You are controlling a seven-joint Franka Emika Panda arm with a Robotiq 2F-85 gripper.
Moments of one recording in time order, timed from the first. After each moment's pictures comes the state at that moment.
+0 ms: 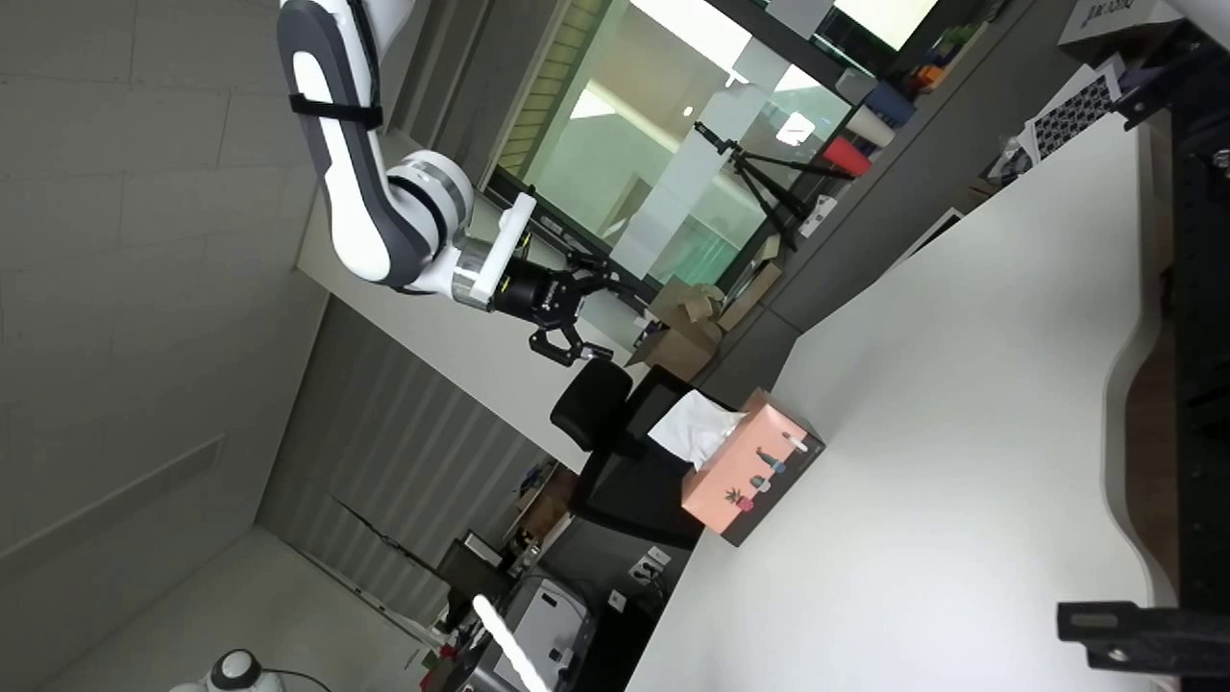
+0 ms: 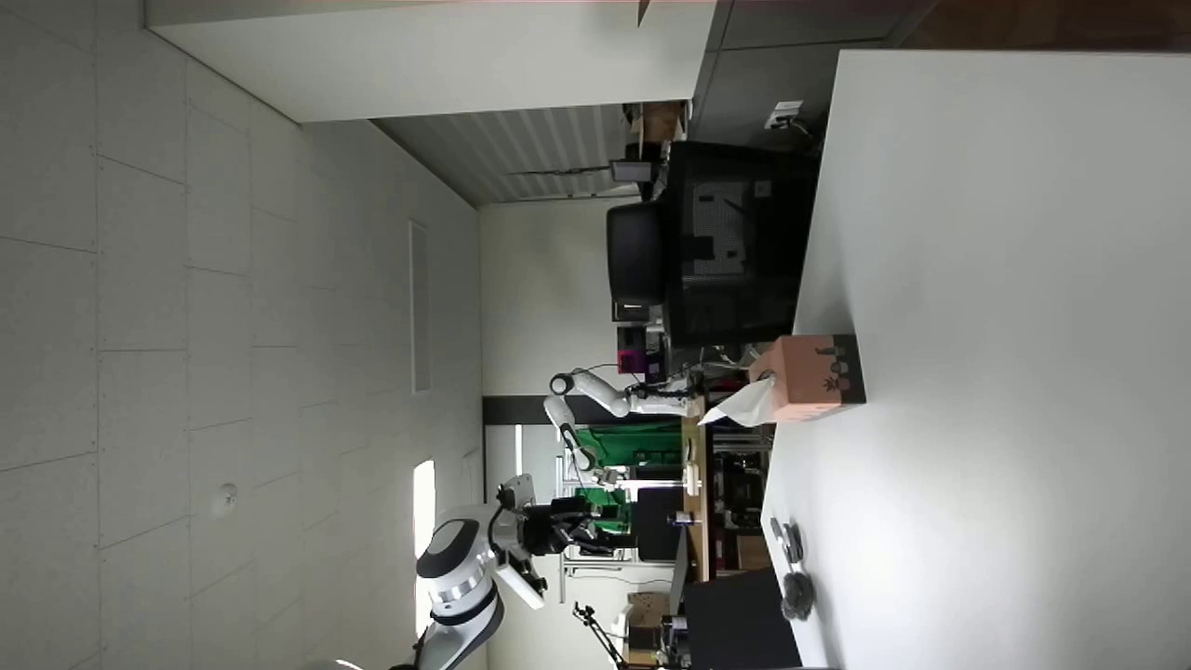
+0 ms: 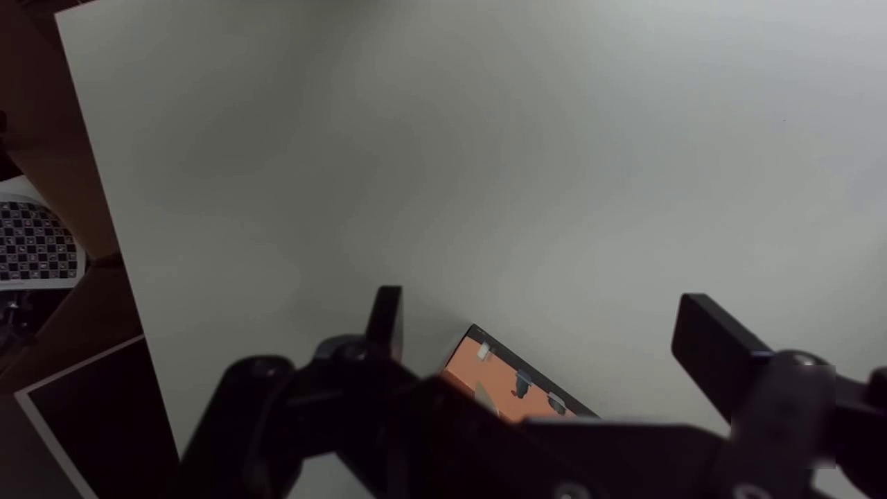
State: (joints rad) arm 0.06 0.15 0.11 -1.86 -0.24 1.83 0.40
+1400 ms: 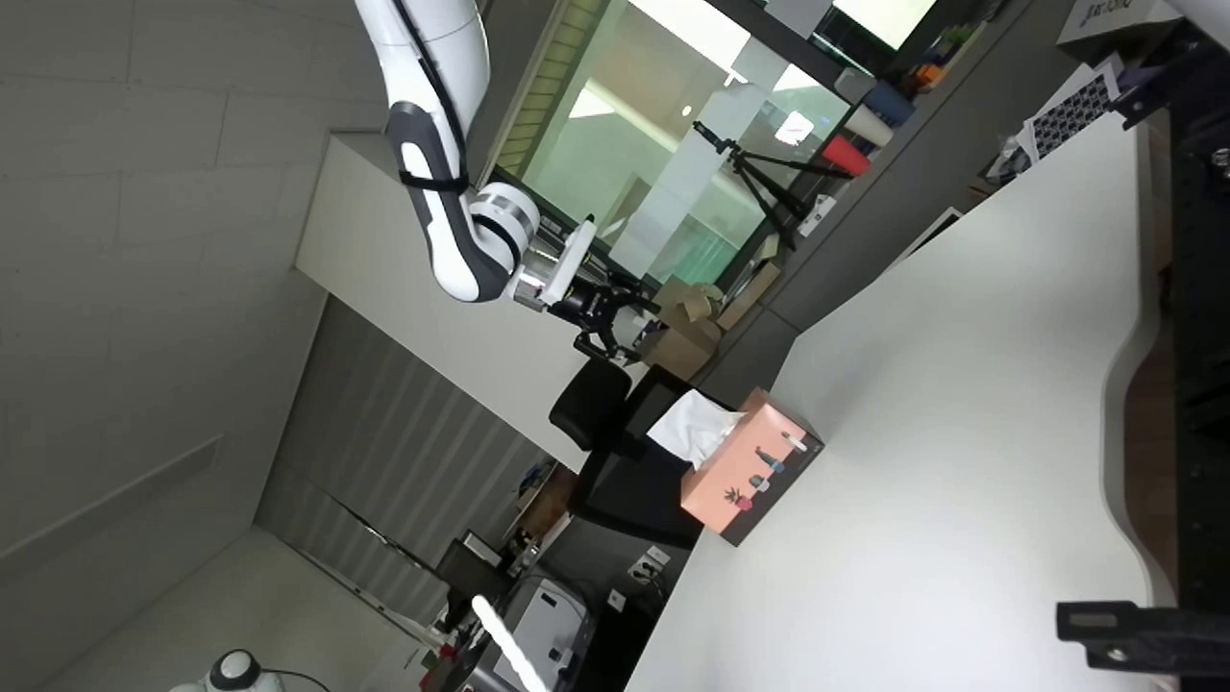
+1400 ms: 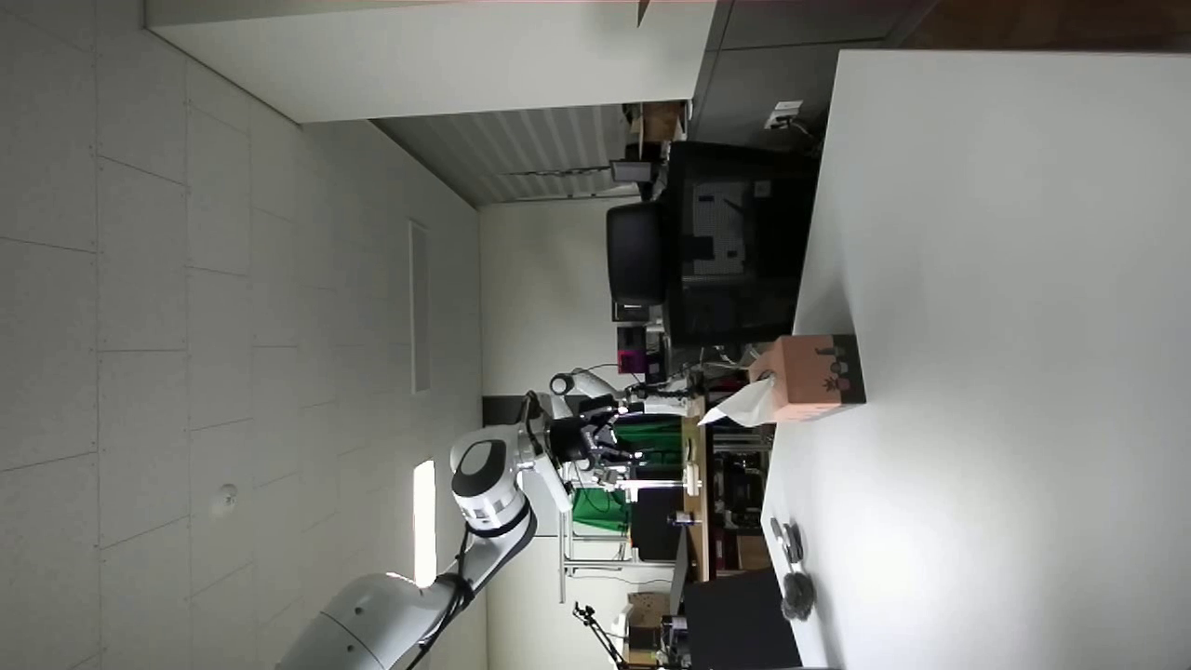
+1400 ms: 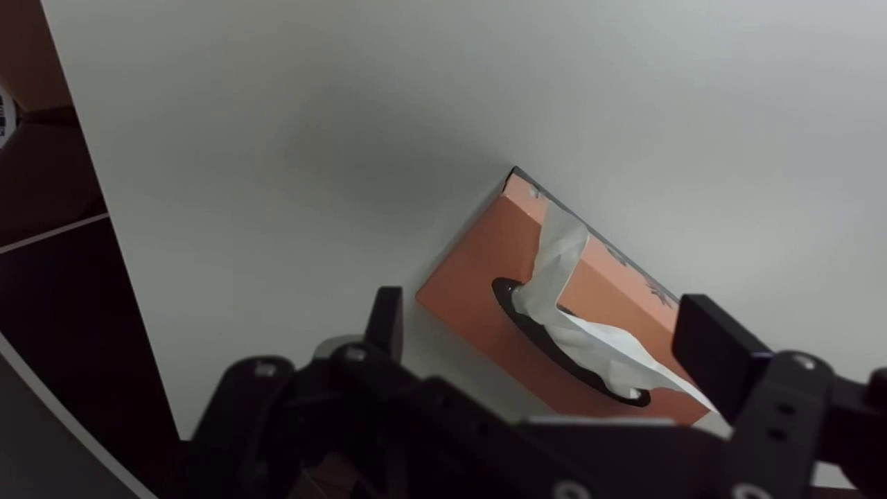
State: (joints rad) arm 0.01 0.44 -0.01 -1.58 -0.22 2.02 0.15
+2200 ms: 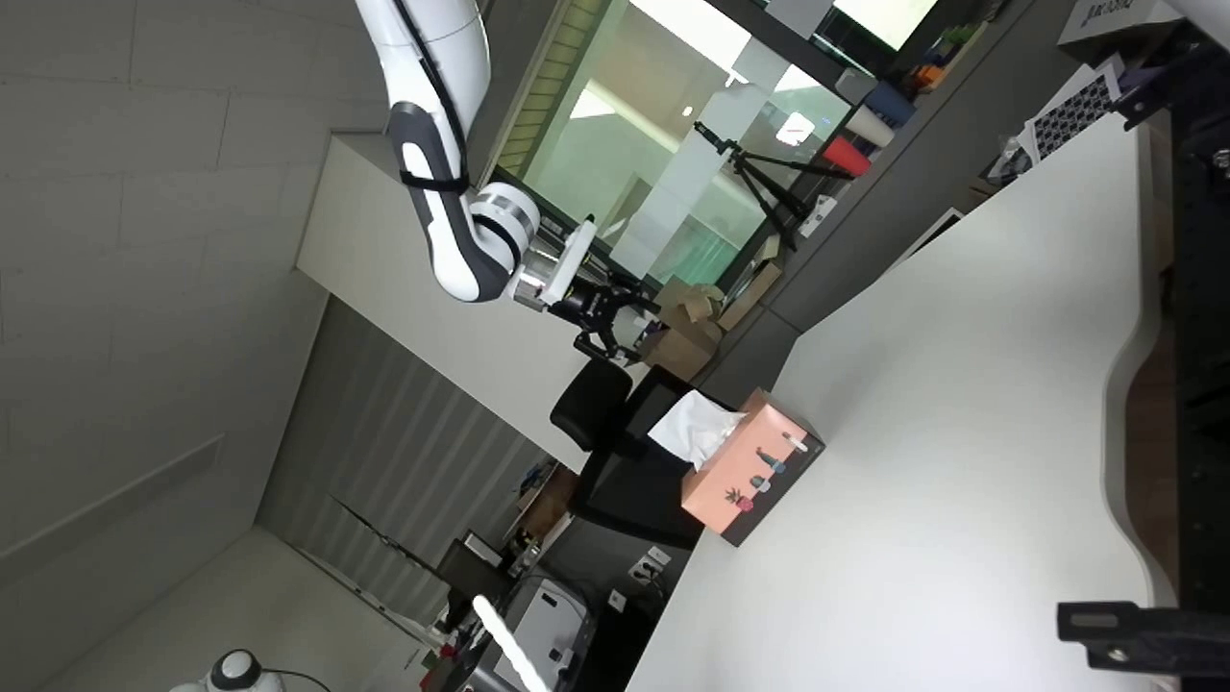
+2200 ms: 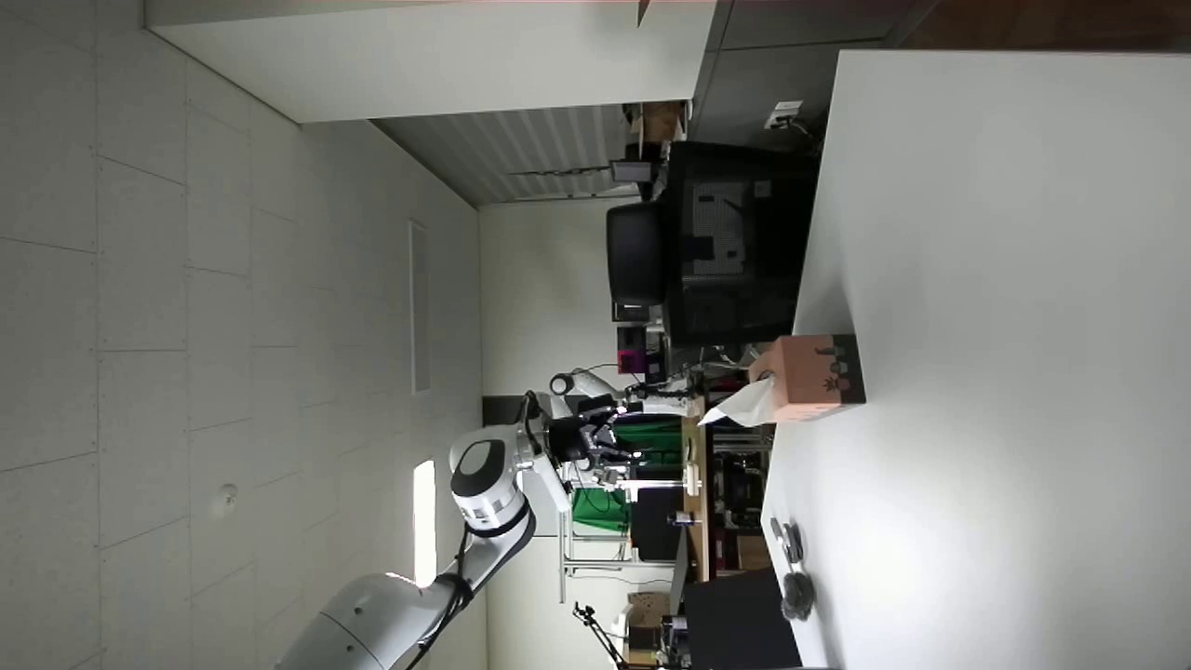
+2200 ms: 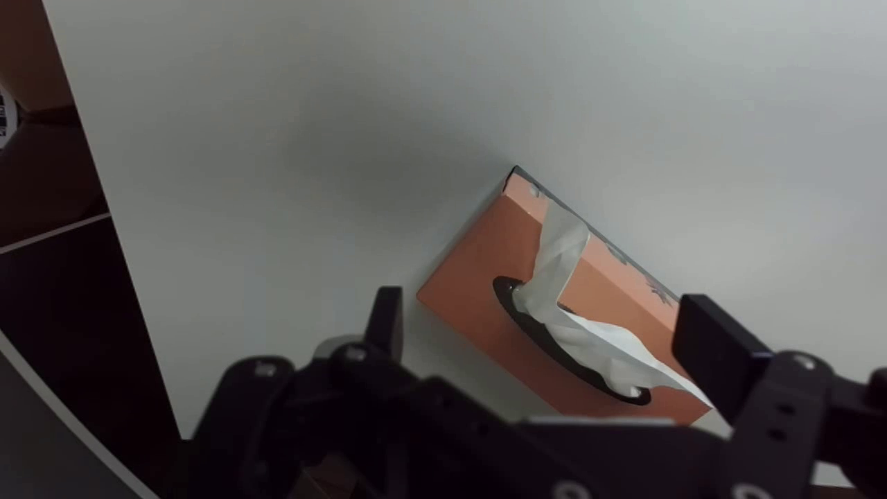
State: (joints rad) arm 0.01 0.44 -0.01 -1.58 -0.22 2.02 0.15
